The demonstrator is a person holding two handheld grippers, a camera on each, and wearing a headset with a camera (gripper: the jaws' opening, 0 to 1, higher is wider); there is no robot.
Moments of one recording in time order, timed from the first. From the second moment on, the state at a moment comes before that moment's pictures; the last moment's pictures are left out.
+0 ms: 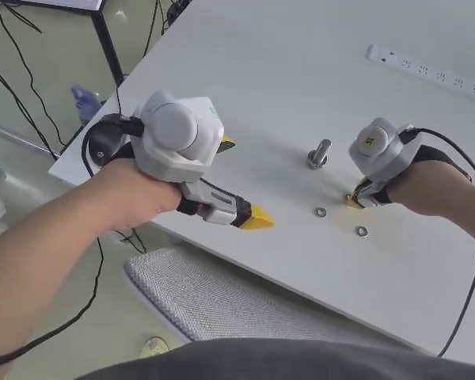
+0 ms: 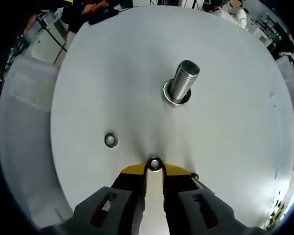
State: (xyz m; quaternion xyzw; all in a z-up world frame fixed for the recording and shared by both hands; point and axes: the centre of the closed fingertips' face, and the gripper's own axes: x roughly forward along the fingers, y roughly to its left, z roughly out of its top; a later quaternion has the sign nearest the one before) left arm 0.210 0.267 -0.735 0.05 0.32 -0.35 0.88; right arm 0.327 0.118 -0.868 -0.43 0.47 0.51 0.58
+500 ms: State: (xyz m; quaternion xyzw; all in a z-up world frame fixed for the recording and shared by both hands) left arm 0.211 0.267 -0.738 0.05 0.32 -0.35 0.88; right arm 0.325 0.117 -0.859 -0.42 0.47 0.52 0.58
